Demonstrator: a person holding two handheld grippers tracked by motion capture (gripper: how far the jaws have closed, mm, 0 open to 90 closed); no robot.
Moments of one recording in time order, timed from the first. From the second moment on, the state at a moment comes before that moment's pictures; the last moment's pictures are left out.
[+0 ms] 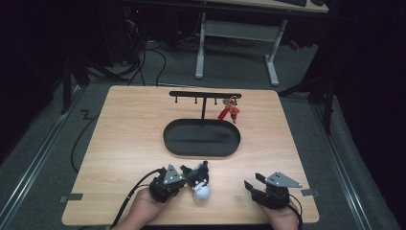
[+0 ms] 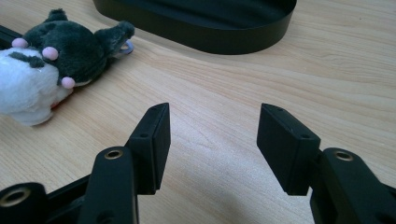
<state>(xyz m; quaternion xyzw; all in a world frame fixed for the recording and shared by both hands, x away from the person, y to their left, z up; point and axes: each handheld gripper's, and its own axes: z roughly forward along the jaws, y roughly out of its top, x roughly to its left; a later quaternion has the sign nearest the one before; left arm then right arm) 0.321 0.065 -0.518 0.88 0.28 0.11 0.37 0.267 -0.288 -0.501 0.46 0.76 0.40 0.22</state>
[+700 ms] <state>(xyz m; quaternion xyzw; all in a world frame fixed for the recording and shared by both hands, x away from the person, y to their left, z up) 0.301 -0.003 -0.510 0.89 0.22 0.08 0.38 0.266 -0.302 -0.499 0.47 0.75 0.41 0.21</state>
